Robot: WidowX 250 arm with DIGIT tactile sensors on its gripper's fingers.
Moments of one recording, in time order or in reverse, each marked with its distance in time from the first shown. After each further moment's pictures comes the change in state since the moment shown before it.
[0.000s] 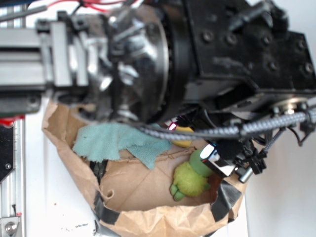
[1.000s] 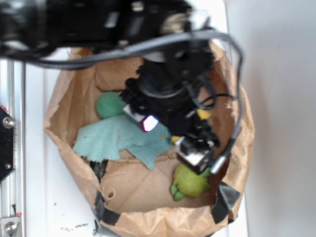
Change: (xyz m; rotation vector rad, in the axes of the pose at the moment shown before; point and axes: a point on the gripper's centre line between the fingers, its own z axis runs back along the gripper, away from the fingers) arm -0.013 0.026 -0.008 -0.372 0.013 -0.067
